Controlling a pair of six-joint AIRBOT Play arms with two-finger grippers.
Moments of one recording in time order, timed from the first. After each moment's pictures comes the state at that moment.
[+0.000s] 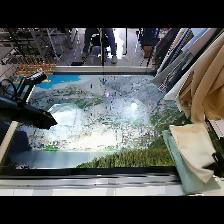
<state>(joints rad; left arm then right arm) -0.10 -1.10 1.51 1.19 -1.62 -1.27 -1.12 -1.26 0.95 -1.34 1.64 1.61</state>
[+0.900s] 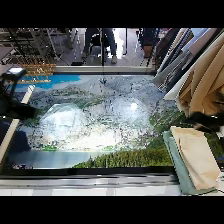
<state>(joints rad) -0.05 -1.10 1.51 1.65 -1.47 -1.44 -0.44 -1.21 1.32 -1.20 1.48 1.42</state>
